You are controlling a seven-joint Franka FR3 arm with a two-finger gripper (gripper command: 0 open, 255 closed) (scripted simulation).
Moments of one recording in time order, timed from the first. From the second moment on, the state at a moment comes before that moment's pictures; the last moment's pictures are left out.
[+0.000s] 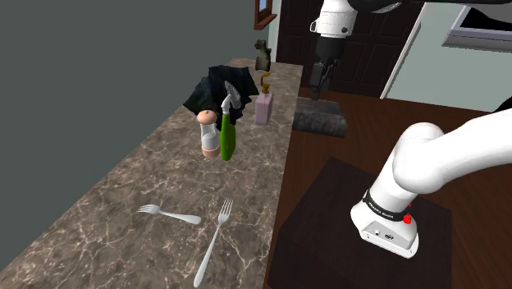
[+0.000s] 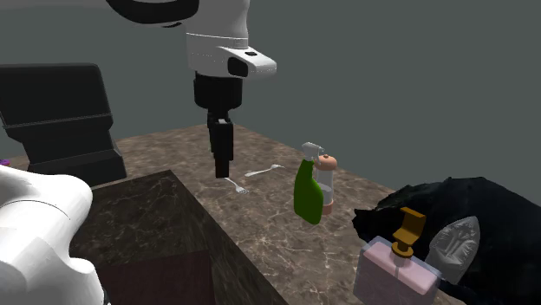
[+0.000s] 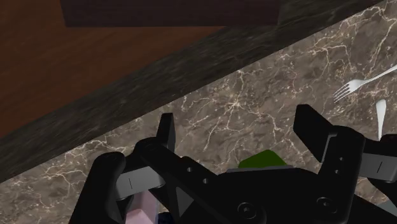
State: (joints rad) arm 0.02 -0.75 -0.03 -2.38 0.08 1.56 -0.06
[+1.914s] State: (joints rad) arm 0.22 0.02 0.30 -2.06 0.20 2.03 0.18
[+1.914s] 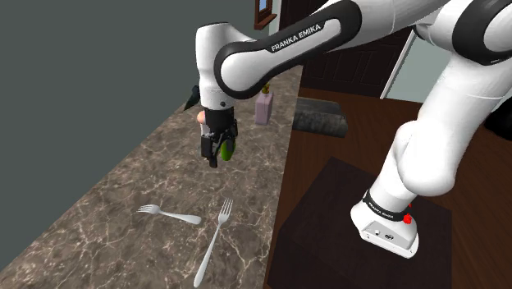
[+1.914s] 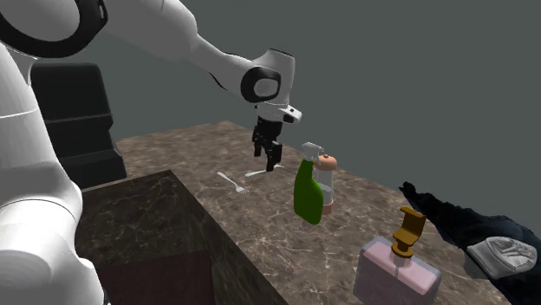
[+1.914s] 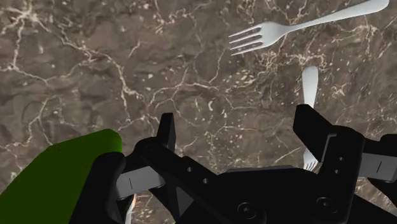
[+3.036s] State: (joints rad) arm 0.41 0.55 0.35 -1.57 0.05 2.07 0.33
